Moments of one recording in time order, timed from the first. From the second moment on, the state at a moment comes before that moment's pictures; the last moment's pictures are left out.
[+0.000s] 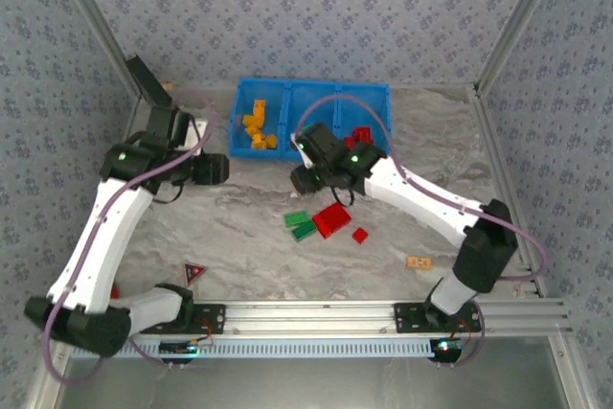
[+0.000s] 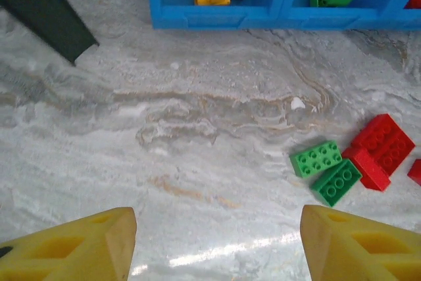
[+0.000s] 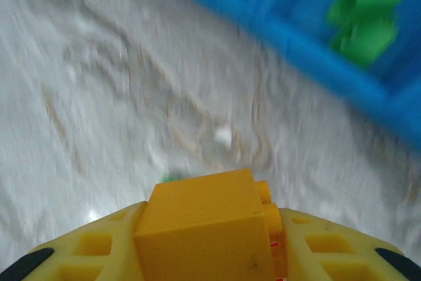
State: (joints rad) left arm -0.31 1.11 1.38 -1.22 0.05 -0.23; right arm 0.85 1.68 1.55 -0.75 0.10 0.20
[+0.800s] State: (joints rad) left arm -0.31 0.96 1.17 -1.34 0.19 -0.28; right arm 0.79 2.60 2.52 -0.65 0.19 -0.20
